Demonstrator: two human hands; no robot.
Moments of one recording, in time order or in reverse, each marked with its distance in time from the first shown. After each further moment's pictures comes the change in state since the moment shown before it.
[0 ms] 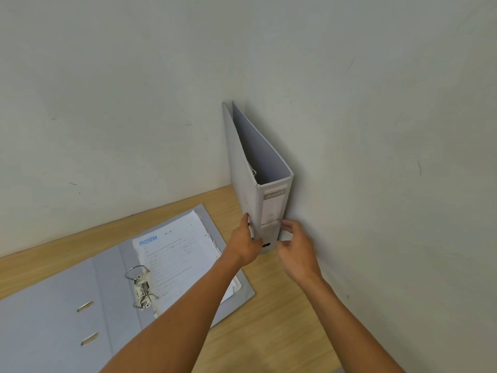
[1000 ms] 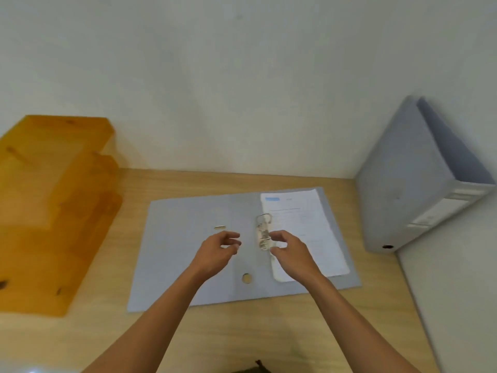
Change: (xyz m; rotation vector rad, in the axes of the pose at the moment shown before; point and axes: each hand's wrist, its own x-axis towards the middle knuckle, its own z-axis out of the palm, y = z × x) left_hand -0.236 -0.220 -0.184 -0.317 0.347 -0.273; right_hand -0.125 -0.066 0.215 -0.179 -0.625 -0.173
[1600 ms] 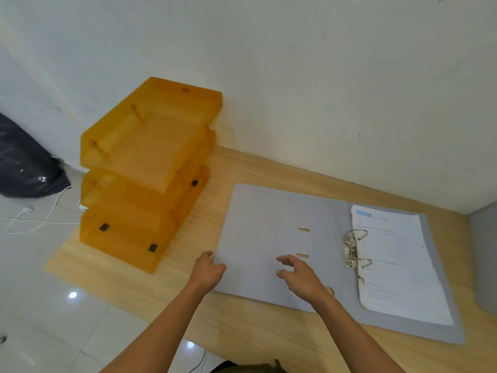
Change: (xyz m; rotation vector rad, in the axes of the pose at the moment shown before) left_hand -0.043 -0.174 -0.140 -0.168 0.290 -0.510; right_hand 0.031 -0.036 0.194 -0.207 -0.354 0.074
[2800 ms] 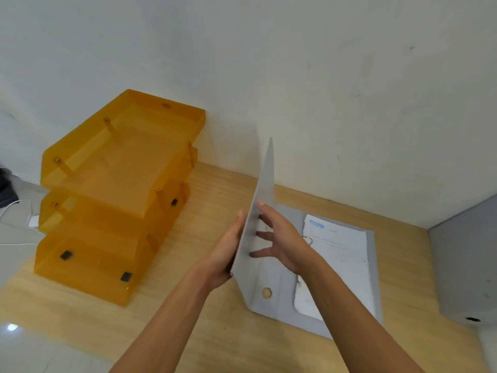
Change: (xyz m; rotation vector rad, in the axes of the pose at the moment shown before) left_hand -0.038 0.131 -0.017 -0.555 -0.625 0.346; right_hand -0.023 -0.167 -0.048 0.651 -0.048 -0.097
